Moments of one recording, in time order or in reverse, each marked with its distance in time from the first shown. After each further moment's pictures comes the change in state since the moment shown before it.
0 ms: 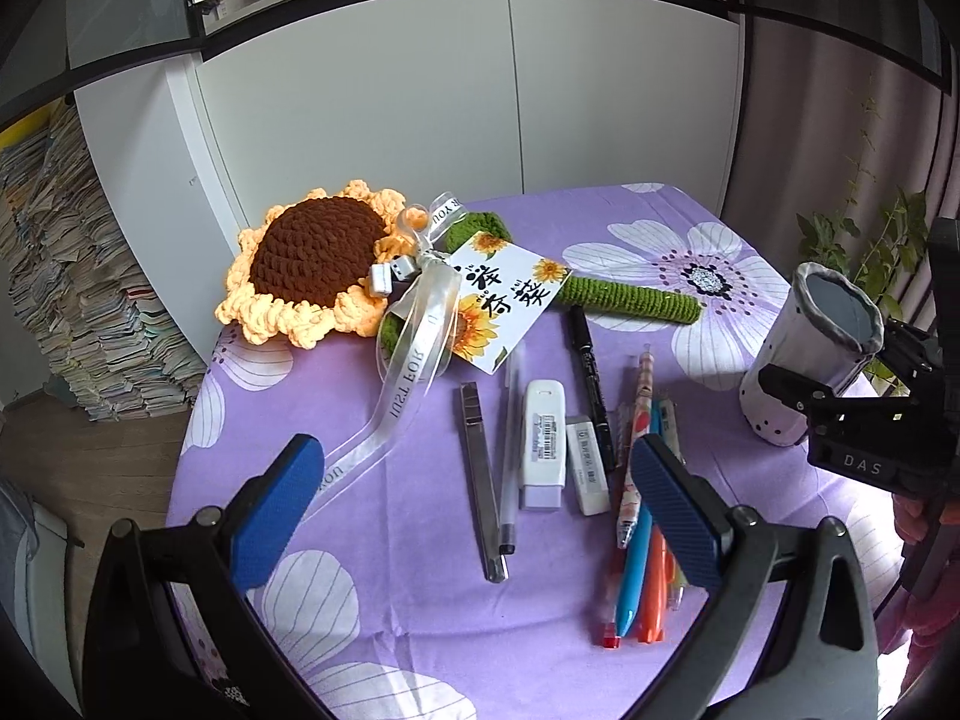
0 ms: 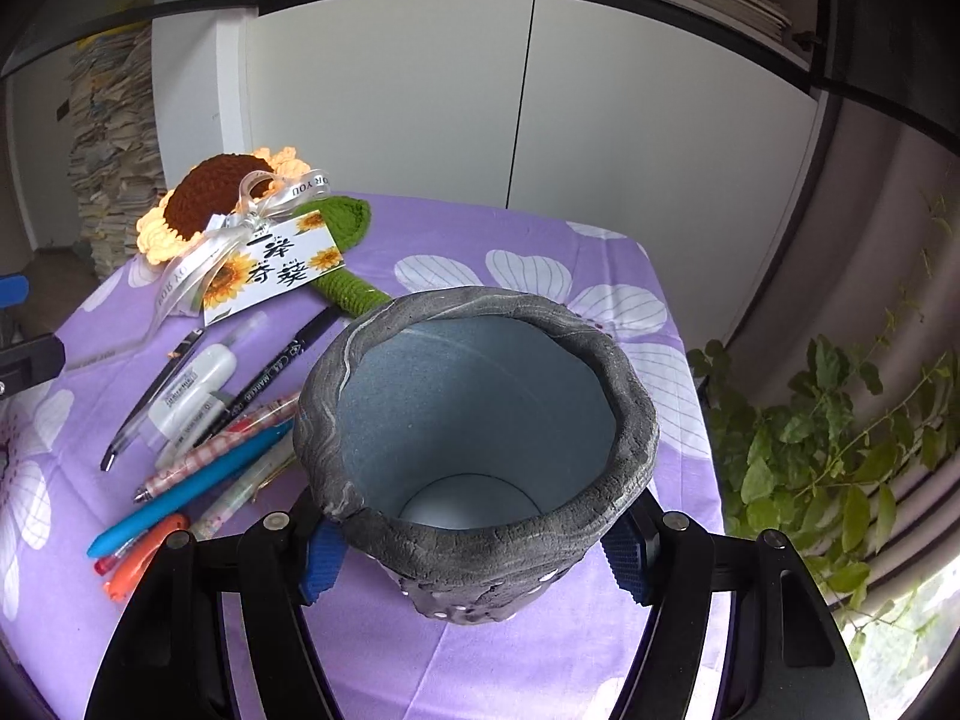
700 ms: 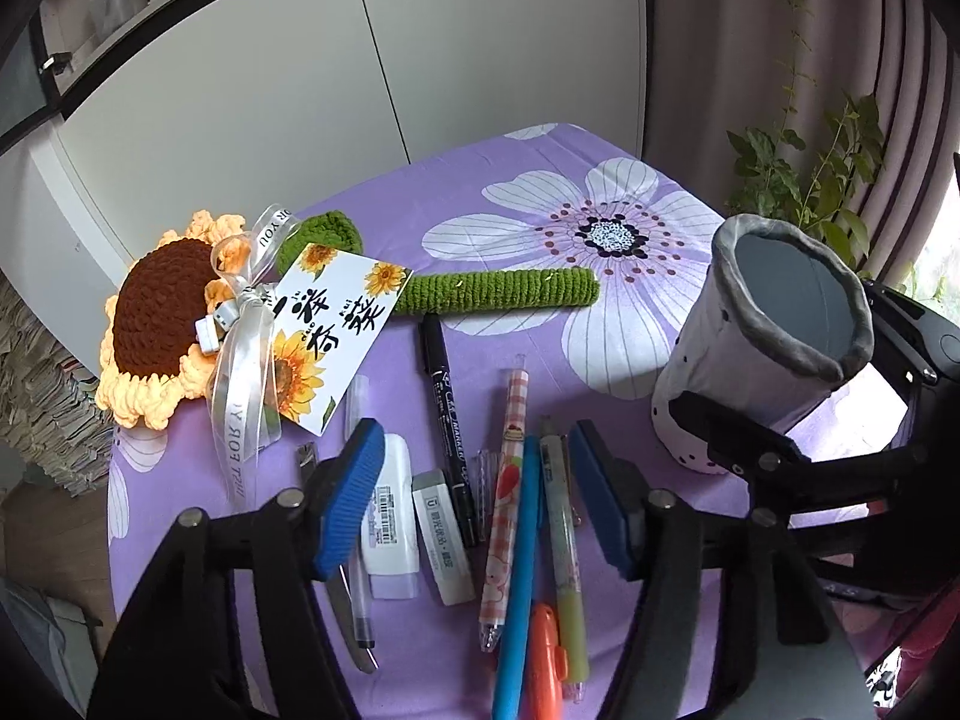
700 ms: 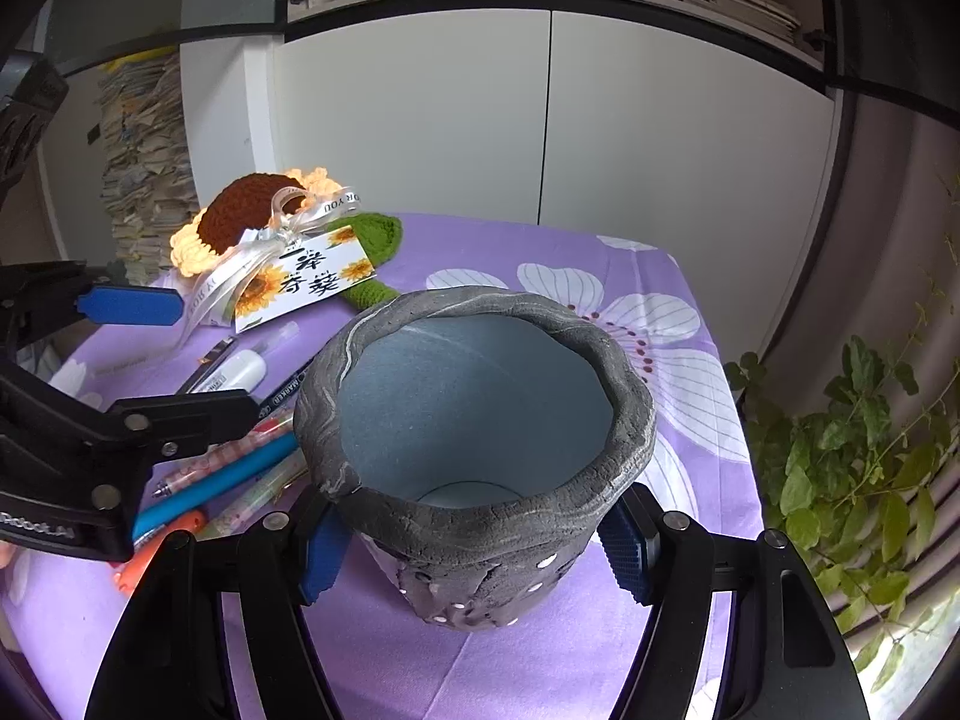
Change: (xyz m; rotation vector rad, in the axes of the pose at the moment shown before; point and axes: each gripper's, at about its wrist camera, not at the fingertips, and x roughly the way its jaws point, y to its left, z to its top) left arm 0.061 -0.077 0.031 0.204 0.122 -0.118; right arm 0.001 0.004 -0.012 0.003 -0.089 0.085
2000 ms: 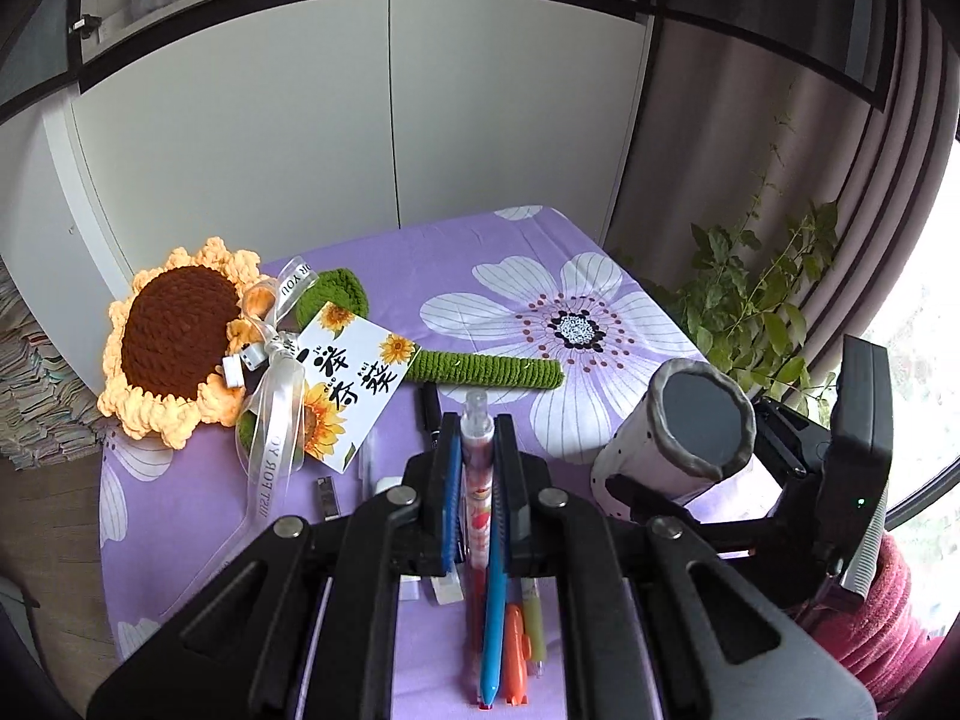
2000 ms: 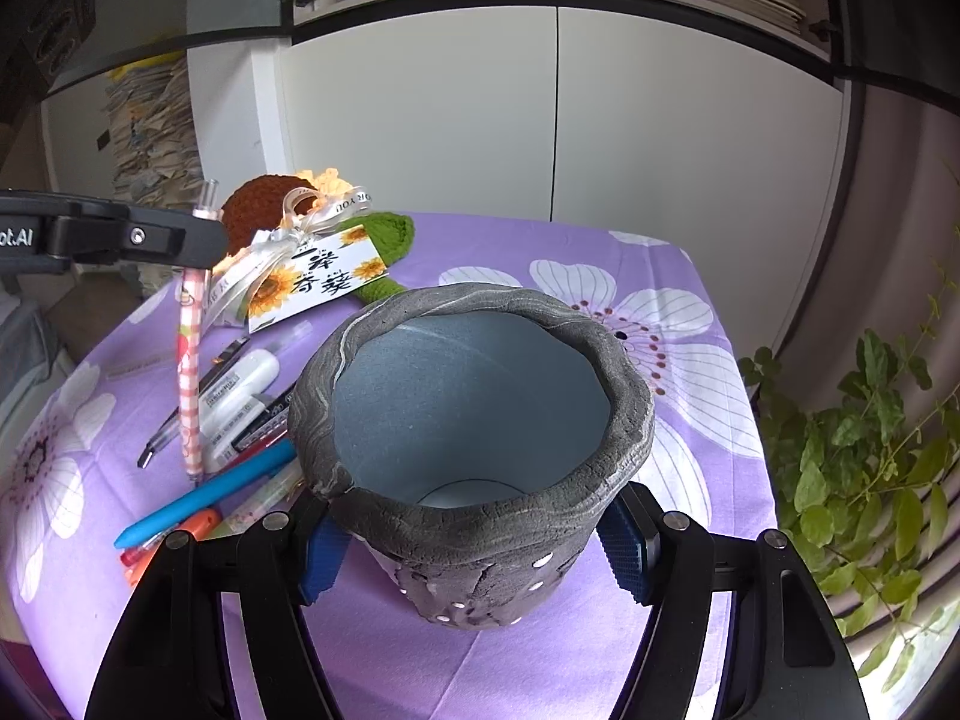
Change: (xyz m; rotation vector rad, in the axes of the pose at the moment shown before) left arm -0.075 0.036 0.019 -0.135 -0.126 -0.140; right arm 0.000 -0.005 -0.001 0.010 0.009 0.042
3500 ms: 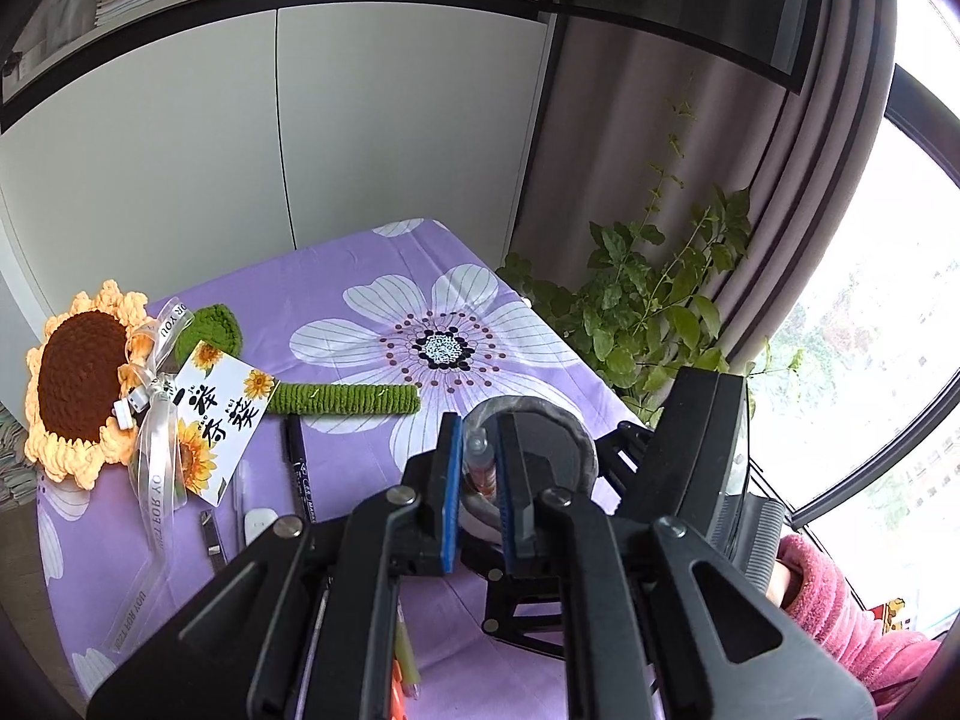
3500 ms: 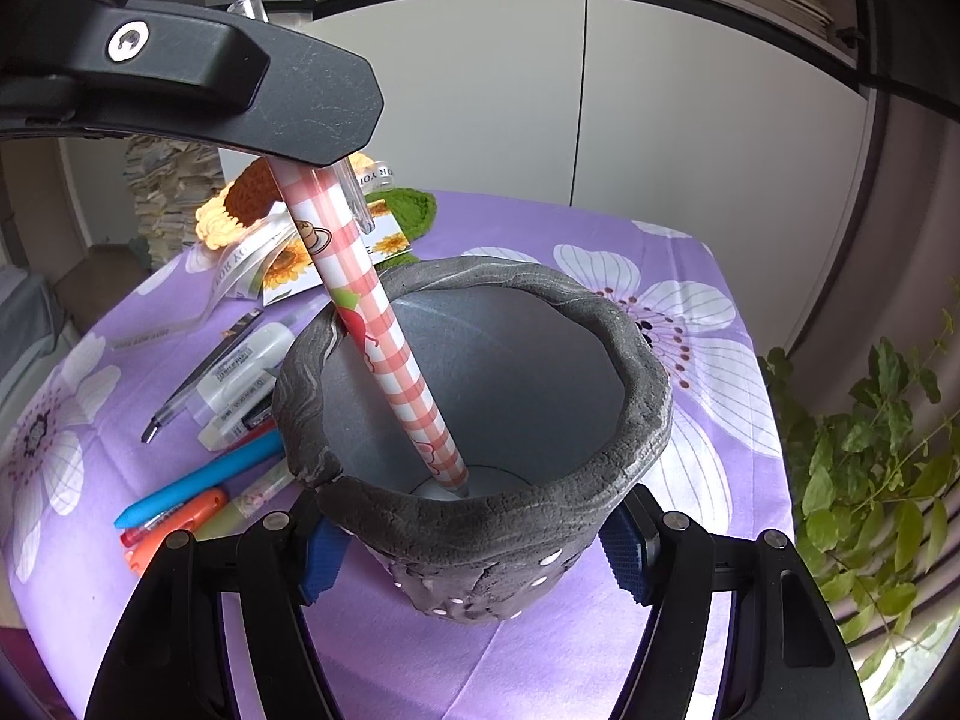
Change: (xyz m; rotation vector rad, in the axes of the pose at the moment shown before) left arm 0.004 -0.060 0.011 0.061 0.004 -0.194; right arm 0.006 0.009 0.000 -0.044 0.045 0.017
